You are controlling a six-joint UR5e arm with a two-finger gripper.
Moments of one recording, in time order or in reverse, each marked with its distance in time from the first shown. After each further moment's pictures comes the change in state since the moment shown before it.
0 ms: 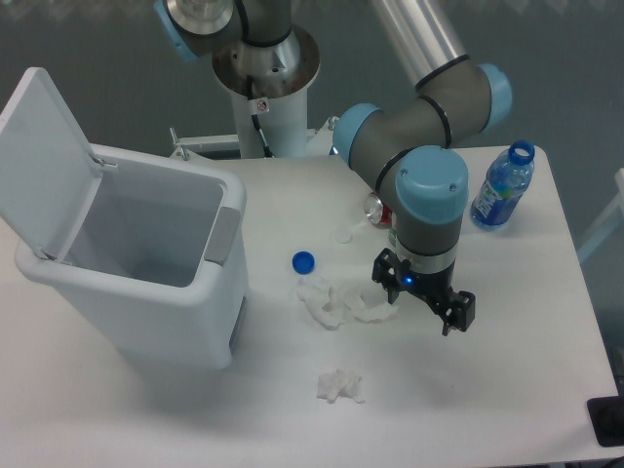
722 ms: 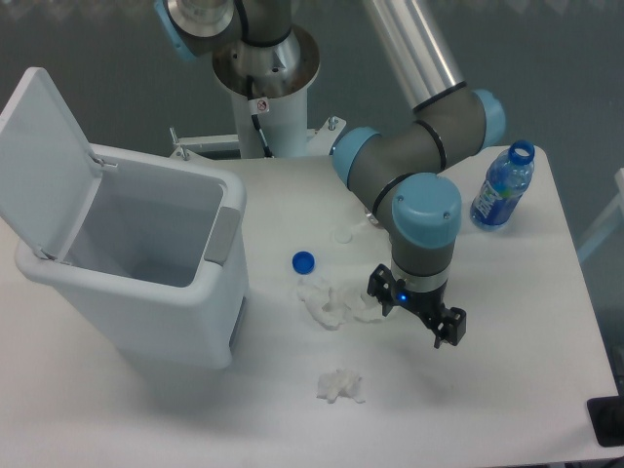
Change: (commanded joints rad) arm 0.000 -0.054 -0.055 0.074 -0.015 -0.002
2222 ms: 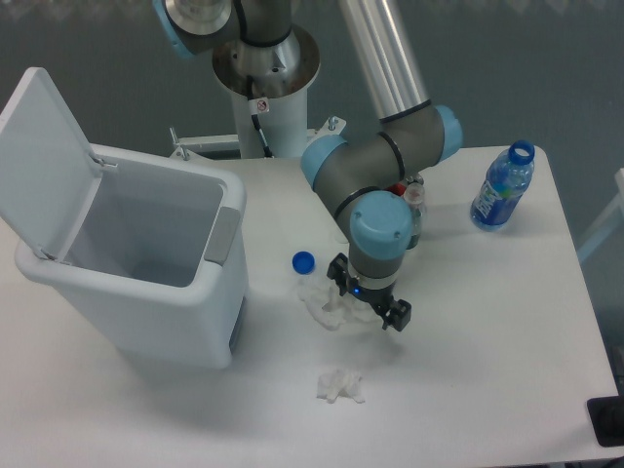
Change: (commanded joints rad) arm -0.008 0.008 -0.110 -0.008 0.008 0.028
